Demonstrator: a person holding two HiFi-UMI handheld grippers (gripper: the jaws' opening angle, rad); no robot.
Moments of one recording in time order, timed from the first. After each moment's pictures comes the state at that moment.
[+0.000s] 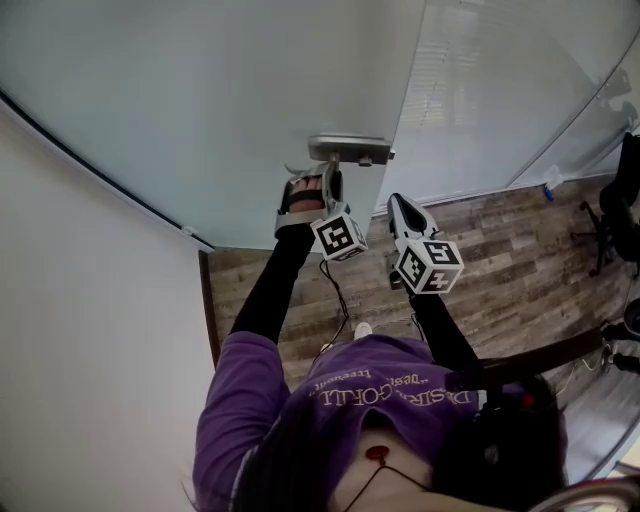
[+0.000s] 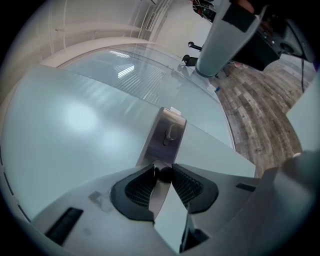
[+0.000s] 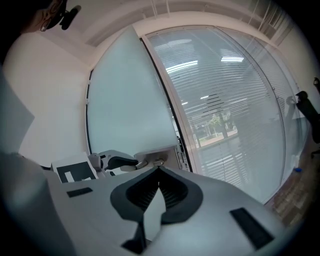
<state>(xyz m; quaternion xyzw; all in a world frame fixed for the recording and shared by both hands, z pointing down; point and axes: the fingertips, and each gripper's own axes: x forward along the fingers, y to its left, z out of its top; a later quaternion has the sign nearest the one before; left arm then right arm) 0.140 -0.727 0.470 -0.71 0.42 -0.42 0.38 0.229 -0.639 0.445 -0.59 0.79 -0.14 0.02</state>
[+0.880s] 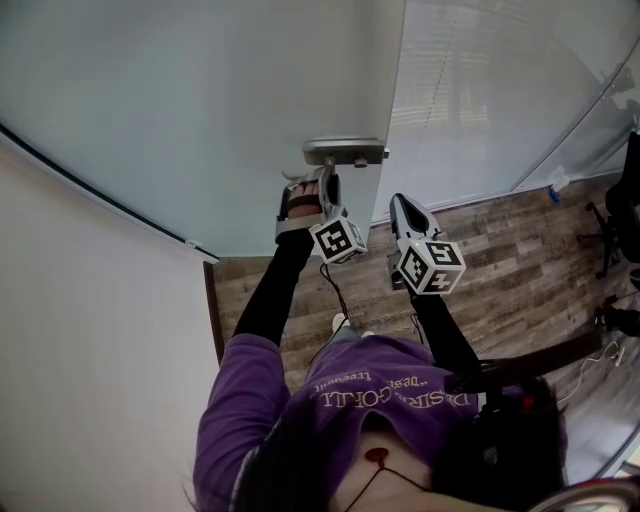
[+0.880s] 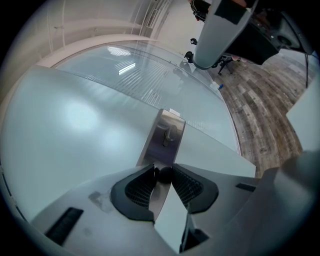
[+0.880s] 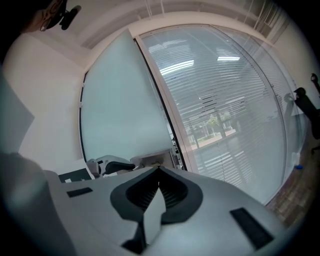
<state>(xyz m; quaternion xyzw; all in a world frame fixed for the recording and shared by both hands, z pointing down) 0.148 -0.776 0.470 -0.70 0.43 -0.42 0.38 0.250 -0.687 0.440 -0.60 0.78 -0.15 0.03</state>
